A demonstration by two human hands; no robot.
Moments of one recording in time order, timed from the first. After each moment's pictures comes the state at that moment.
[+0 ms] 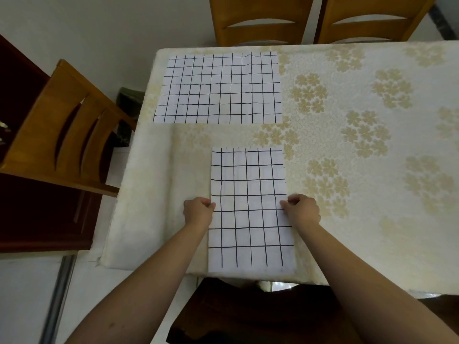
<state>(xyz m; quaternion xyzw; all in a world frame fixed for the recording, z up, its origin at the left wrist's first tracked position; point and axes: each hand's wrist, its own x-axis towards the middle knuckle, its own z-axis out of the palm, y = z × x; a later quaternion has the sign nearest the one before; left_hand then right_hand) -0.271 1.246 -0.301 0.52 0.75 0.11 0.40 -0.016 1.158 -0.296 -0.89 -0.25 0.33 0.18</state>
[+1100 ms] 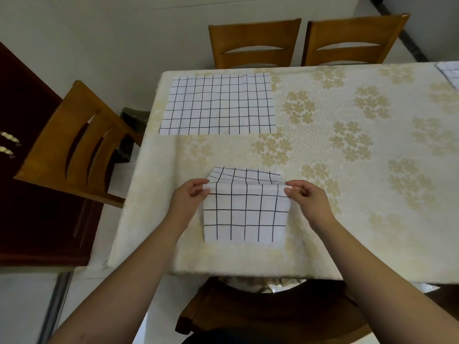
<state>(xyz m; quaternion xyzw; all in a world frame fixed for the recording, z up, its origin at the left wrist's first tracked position) -0.301 1.247 -0.205 0.54 0.57 0.29 0.56 -0.010 1.129 -0.217 -0.68 -0.27 0.43 0.52</state>
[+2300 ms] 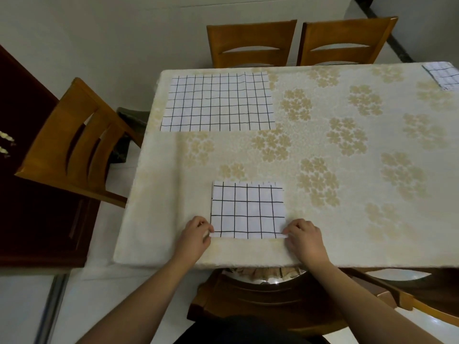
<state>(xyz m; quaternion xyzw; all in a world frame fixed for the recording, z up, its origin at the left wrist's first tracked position) -0.362 1.175 -0.296 0.82 0.48 0.07 0.29 -0.055 1.035 -0.290 -0.79 -0.59 0.13 0.14</state>
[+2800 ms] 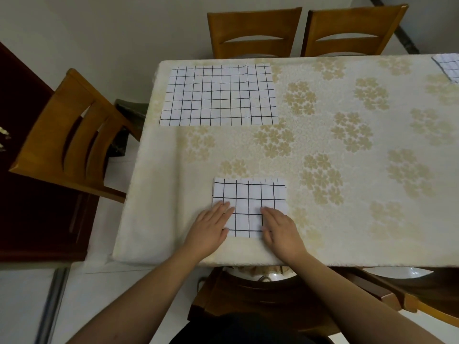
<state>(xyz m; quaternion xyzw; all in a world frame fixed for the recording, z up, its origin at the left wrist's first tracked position) -0.331 1.182 -0.295 0.93 0.35 0.03 0.10 -0.102 1.072 -0.293 -0.73 -0.65 0.14 0.16</state>
